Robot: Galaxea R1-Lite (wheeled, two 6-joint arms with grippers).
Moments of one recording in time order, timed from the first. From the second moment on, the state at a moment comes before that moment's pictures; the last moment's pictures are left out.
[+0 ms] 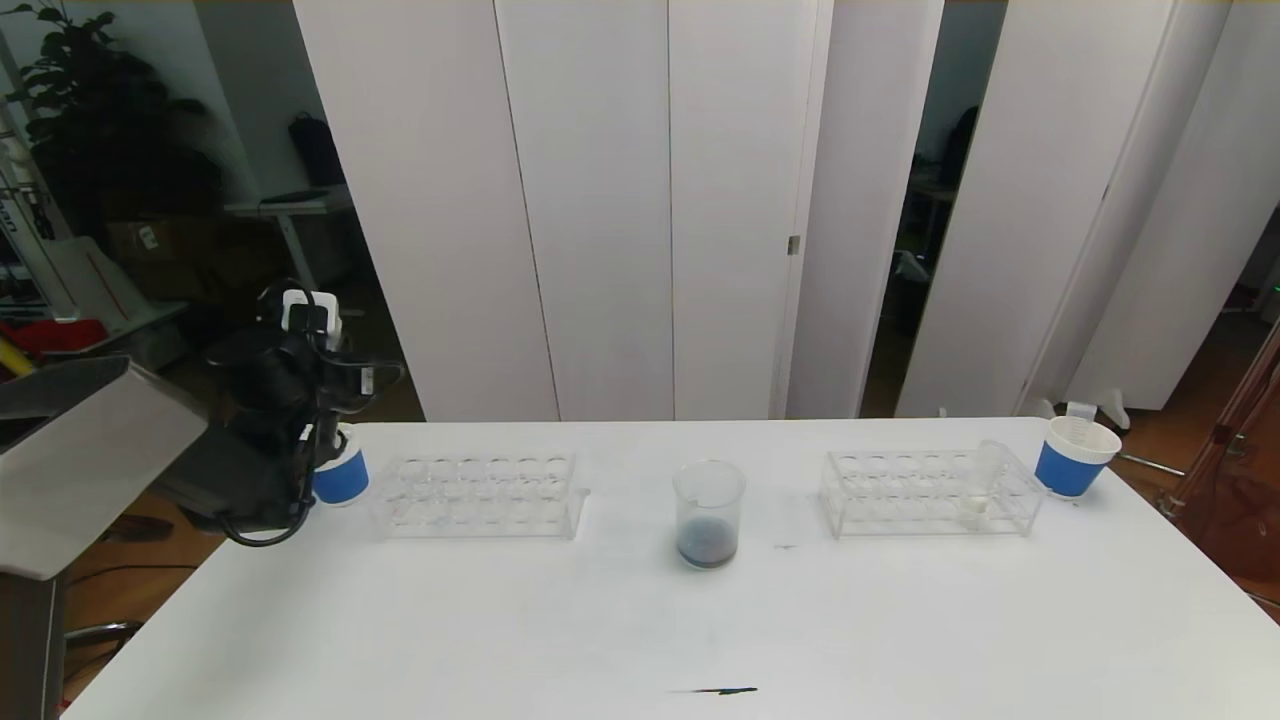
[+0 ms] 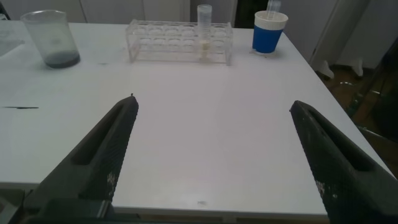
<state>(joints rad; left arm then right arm) 0.14 2.35 -1.24 -1.23 0.27 0.33 0.00 0.00 -0.03 0.08 0.00 0.00</state>
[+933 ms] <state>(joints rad) 0.16 2.36 -1.19 -1.13 0.28 0.28 0.00 0.00 -0.03 0.08 0.00 0.00</state>
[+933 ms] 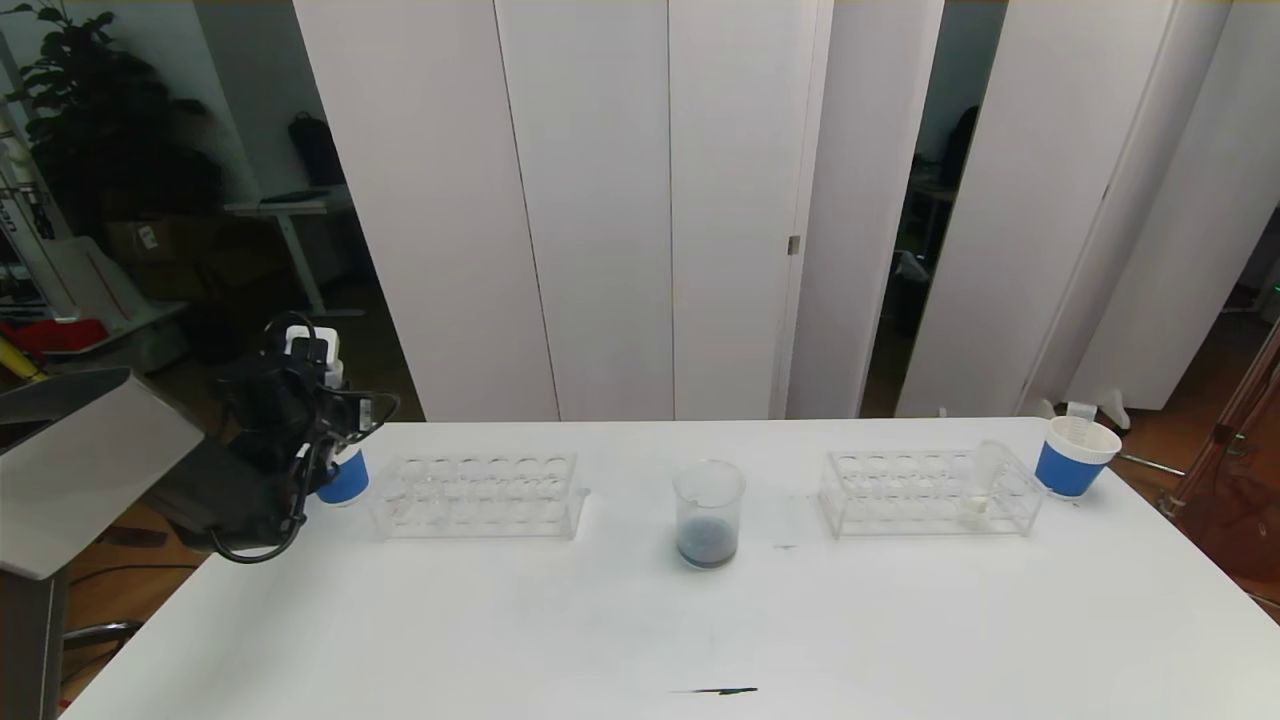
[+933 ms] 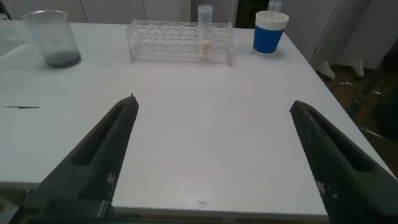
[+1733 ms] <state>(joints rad) 0.15 2.34 -1.17 -1.12 0.28 0.27 0.00 0.00 -0.03 0.08 0.00 0.00</state>
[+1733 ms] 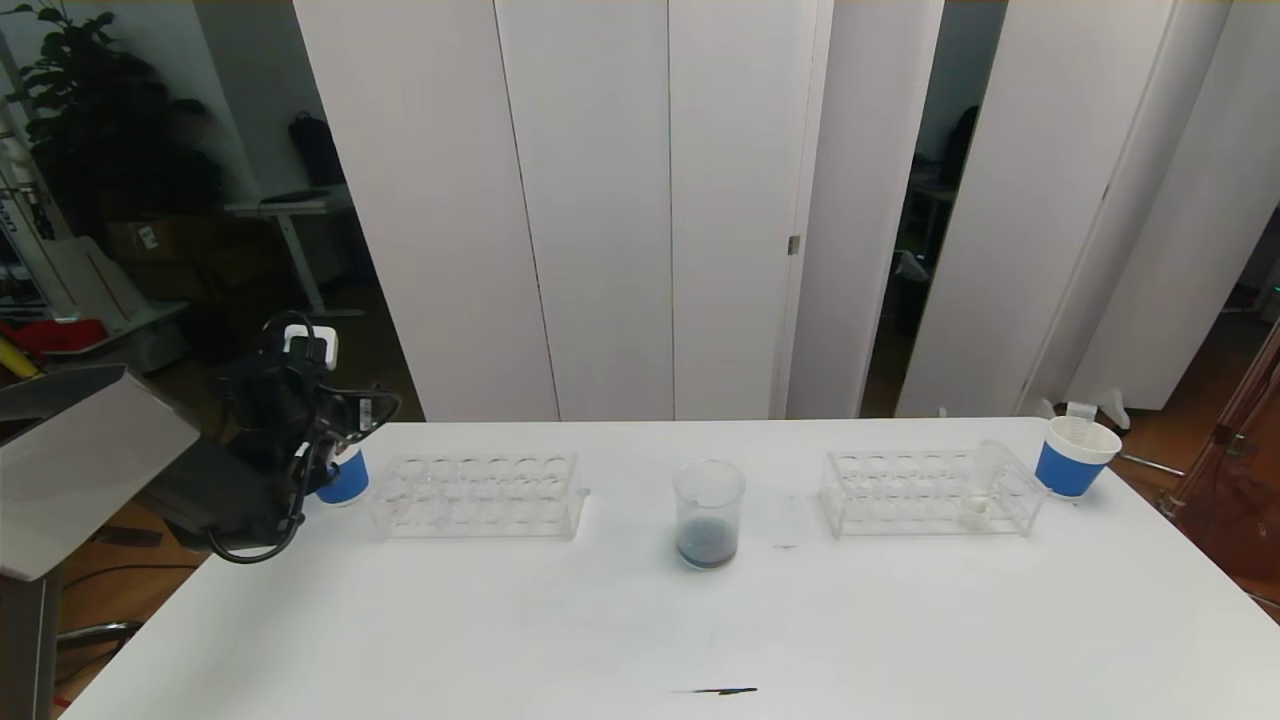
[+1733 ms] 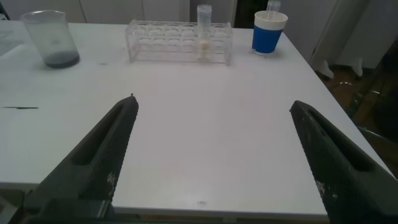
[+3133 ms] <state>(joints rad) 0.00 1.41 -0.91 -0.64 0.30 0.27 0.00 0.00 -0.03 0.08 0.00 0.00</state>
